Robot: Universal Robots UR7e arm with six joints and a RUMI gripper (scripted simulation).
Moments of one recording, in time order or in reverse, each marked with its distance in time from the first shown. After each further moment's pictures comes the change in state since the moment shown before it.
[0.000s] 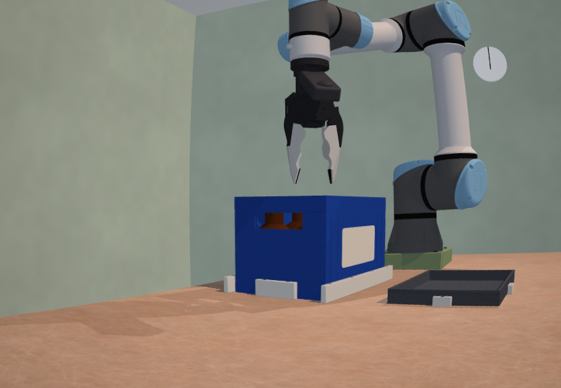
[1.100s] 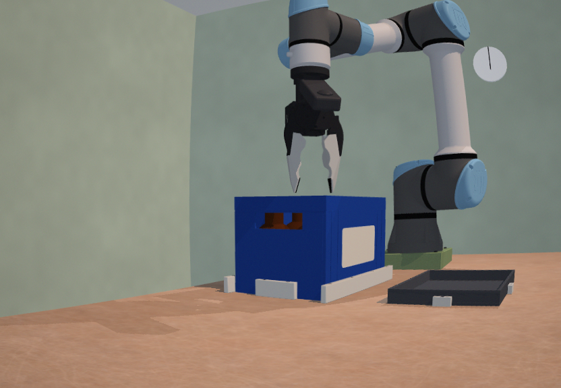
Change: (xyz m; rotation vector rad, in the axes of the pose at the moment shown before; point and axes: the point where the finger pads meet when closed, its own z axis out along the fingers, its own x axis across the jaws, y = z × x) arm 0.000 0.000 0.016 0.000 0.000 0.000
